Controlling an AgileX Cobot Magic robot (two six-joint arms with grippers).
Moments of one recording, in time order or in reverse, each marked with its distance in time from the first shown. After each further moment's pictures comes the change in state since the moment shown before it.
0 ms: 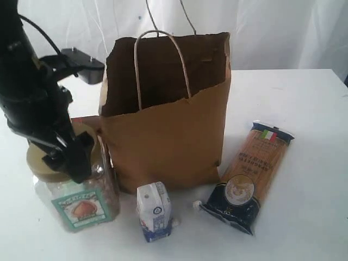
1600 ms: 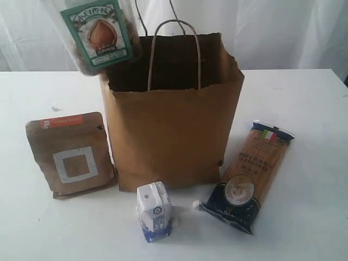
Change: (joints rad) left arm 0.000 0.004 -0.684 0.033 0.006 -0.013; right arm 0.000 0.000 0.000 0.000 0.000 0.000
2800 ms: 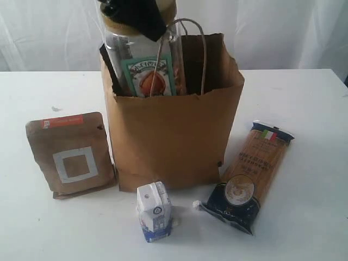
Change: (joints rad) left arm -0.008 0.186 -0.002 -0.232 -0.017 0.238; right arm 0.000 0.000 0.000 0.000 0.000 0.000
